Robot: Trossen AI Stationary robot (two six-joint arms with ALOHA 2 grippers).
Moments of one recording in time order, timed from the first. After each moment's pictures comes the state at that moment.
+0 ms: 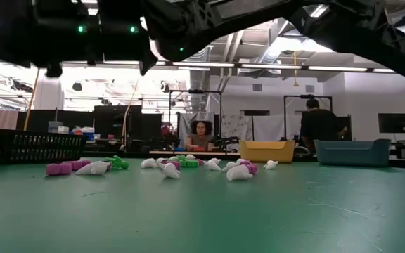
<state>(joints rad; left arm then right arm) -0.30 0.88 1.28 -0.90 -0.86 -0.70 0.13 2.63 2.33 0.25 -0.29 -0.06</state>
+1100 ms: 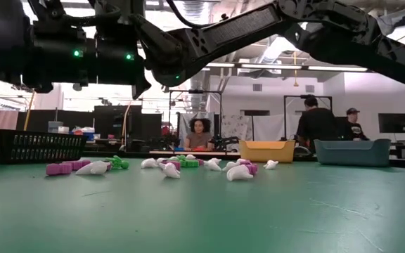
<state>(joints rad) -0.30 0.89 1.28 -0.90 -0.88 -0.70 0.12 2.72 2.35 0.40 -0.37 -0.06</state>
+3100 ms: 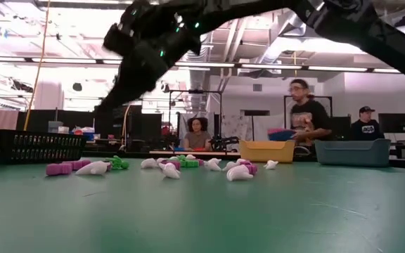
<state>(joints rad) -0.30 0.88 1.28 -0.90 -0.87 -0.63 -0.08 2.45 2.33 -0.71 -0.40 -0.48</state>
